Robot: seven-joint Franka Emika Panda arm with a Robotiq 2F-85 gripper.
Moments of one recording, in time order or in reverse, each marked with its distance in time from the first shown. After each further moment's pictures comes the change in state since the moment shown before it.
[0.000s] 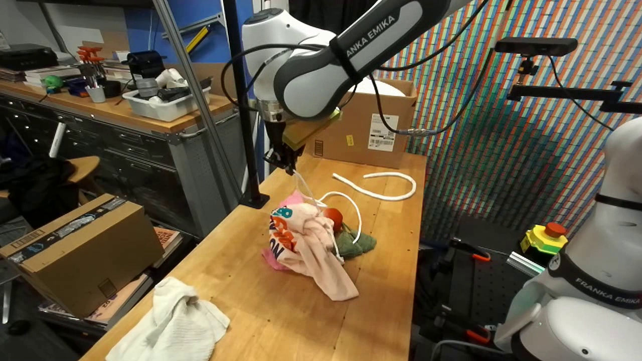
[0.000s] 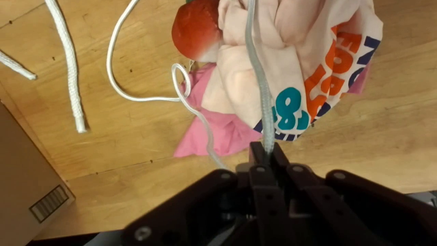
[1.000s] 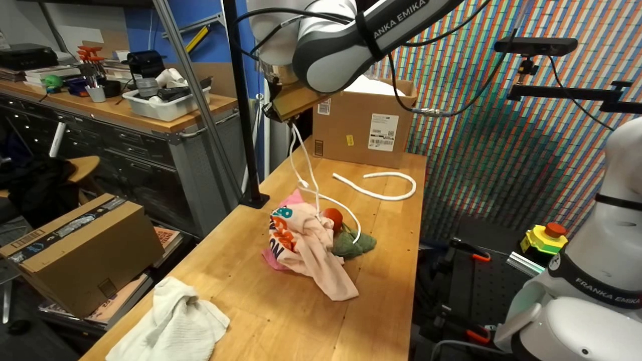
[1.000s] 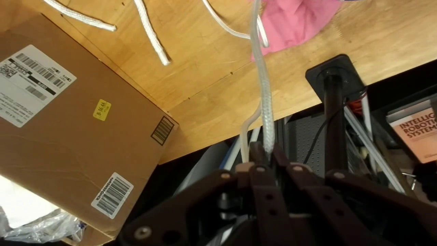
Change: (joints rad) arm -0.010 -0.088 -0.029 0.028 -0.348 -0.002 0.475
